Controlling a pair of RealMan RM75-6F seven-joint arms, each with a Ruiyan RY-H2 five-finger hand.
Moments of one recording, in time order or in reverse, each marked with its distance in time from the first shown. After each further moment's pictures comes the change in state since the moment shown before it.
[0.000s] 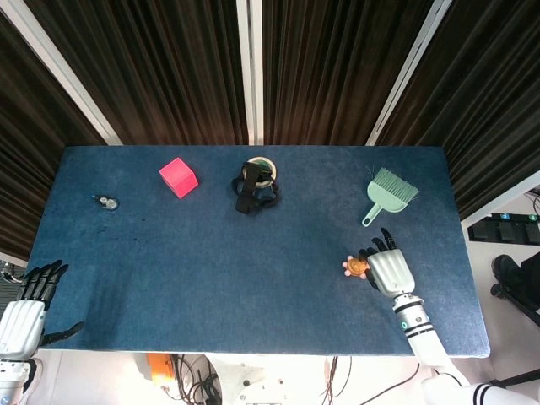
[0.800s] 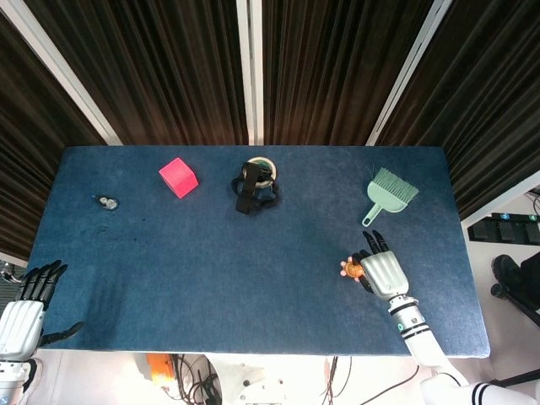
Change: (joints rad) left arm 0.001 -0.003 0.000 0.012 -0.002 0.002 -0.015; right arm 0.012 -0.020 -0.016 0.023 -0.040 -0.007 0.027
